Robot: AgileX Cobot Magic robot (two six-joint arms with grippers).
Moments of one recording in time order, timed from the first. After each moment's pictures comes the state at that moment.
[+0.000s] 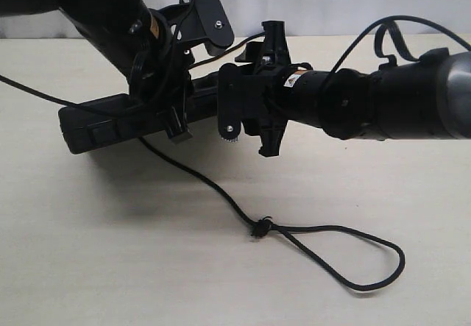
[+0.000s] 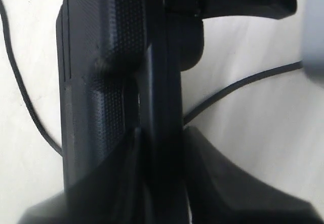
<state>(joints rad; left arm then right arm) -0.50 1.71 -1.31 0.06 0.80 0.56 0.58 1.77 -0.97 0.48 -0.19 -1.67</state>
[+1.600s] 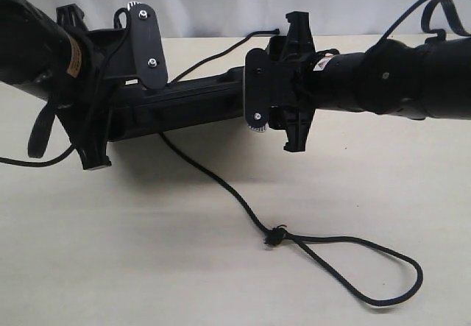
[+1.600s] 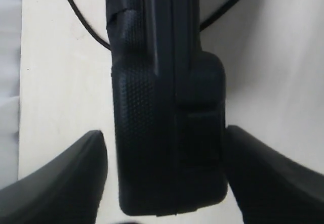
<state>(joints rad) -0.51 1.46 -1.02 0.43 0.76 0.43 0.50 1.69 -0.97 0.47 -0.01 -1.68</state>
